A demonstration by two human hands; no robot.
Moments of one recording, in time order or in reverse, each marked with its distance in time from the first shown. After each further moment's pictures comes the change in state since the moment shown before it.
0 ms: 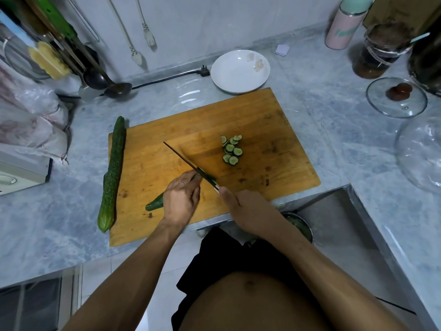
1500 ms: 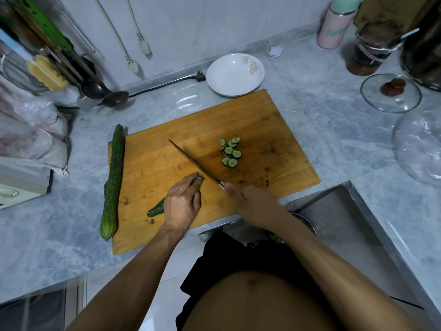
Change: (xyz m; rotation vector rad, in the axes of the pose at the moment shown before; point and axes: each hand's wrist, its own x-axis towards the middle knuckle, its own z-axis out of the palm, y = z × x) left_hand -0.003 -0.001 -0.001 0.013 -0.016 -0.003; right_hand 0.006 0.004 -0.014 0.073 -0.026 0.021
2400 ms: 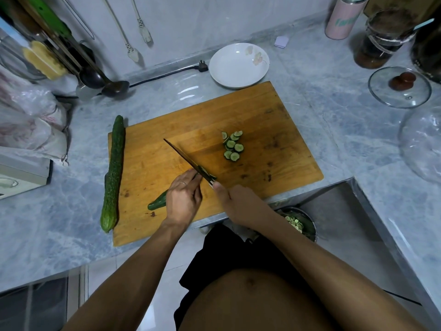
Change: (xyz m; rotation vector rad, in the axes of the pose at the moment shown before) left_hand -0.001 -0.003 0.009 -0.030 0.011 -0.039; right_hand 0.016 -0.009 0.031 -0.013 -0.030 0.087
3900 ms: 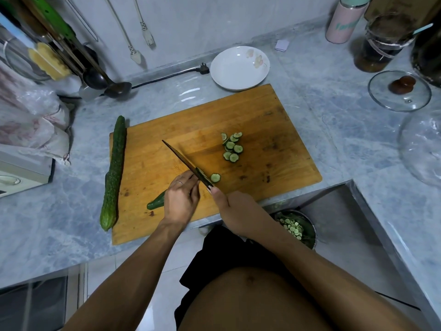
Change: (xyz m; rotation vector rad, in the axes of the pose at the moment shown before) left_hand 0.001 0.015 -0.015 -0.059 0.046 -0.022; right_hand -0.012 0.005 0.011 0.034 0.051 -0.043
